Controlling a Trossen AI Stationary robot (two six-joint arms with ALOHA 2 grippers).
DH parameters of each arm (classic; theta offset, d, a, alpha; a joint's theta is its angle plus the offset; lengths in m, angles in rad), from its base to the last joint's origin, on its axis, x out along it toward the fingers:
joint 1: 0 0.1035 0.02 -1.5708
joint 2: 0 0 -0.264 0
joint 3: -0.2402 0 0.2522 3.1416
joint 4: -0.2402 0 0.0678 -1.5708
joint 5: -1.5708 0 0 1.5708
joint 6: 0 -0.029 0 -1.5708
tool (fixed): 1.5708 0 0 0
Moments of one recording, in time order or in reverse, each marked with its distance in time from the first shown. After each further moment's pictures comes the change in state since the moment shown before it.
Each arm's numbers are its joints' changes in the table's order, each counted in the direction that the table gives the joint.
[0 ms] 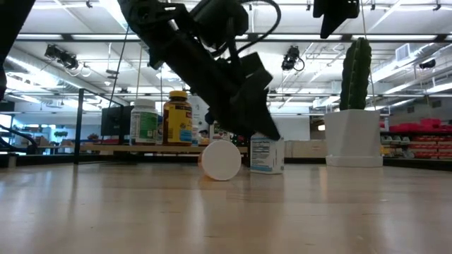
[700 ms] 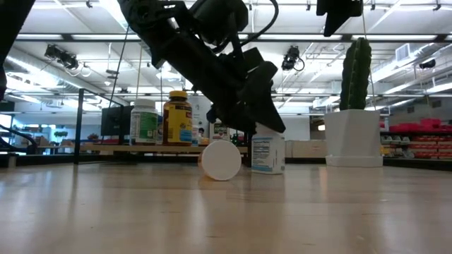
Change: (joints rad) left arm 0.001 -0.002 0.000 0.050 0.020 0.047; right arm 0.006 -0.013 0.000 -0.015 0.000 -0.022
